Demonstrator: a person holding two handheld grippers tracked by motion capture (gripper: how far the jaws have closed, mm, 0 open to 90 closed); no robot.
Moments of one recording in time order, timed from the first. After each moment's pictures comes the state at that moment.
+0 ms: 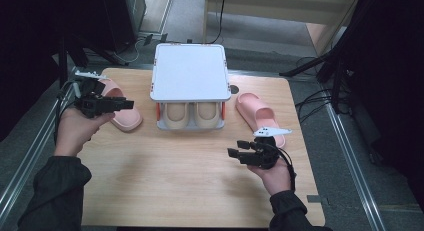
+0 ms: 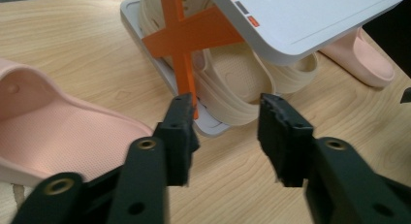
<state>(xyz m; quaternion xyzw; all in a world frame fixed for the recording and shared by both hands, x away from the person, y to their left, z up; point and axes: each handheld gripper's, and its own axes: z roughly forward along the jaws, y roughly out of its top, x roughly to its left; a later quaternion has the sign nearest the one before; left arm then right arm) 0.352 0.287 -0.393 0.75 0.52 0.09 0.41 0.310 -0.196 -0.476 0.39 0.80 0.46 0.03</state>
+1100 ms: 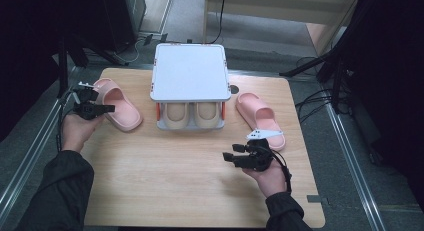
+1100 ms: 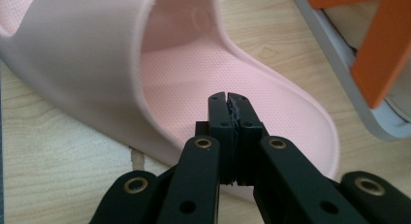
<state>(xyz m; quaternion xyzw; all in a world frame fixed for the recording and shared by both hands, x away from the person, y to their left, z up) 0.410 0.350 -0.494 0.71 0.62 0.13 0.32 0.306 -0.183 -0.485 0.38 0.82 0.43 0.02</state>
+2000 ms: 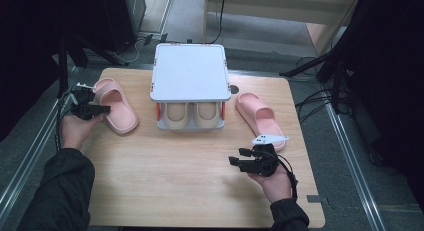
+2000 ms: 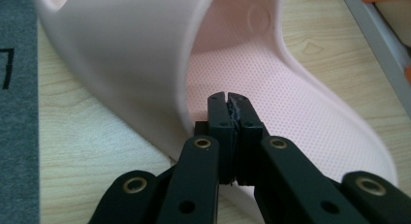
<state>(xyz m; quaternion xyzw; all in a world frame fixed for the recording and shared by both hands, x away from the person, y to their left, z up) 0.412 0.365 -0.505 0.70 0.63 0.14 0.31 0.294 -0.197 -0.487 0.39 0.82 0.42 0.04</state>
